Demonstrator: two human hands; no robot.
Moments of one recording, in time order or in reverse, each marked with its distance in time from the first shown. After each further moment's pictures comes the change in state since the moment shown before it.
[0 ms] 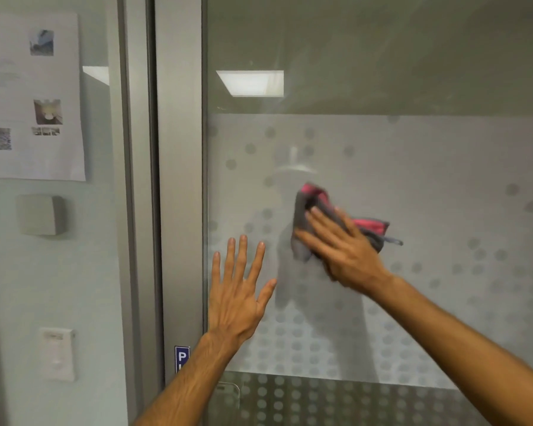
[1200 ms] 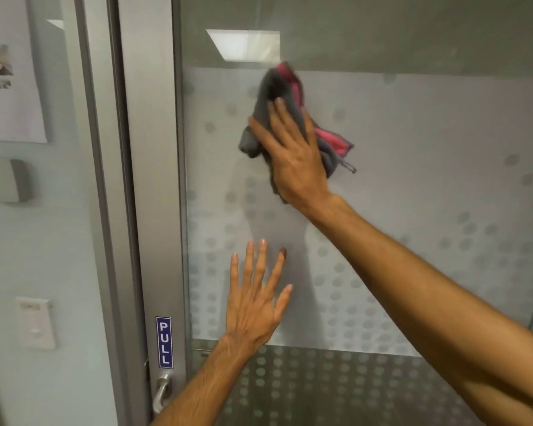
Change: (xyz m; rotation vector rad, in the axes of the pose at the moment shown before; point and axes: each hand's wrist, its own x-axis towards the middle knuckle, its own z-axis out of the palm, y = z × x) left_hand -0.043 0.068 0.048 -0.032 0.003 0.058; right_hand 0.121 0.006 0.007 0.067 0.115 0.318
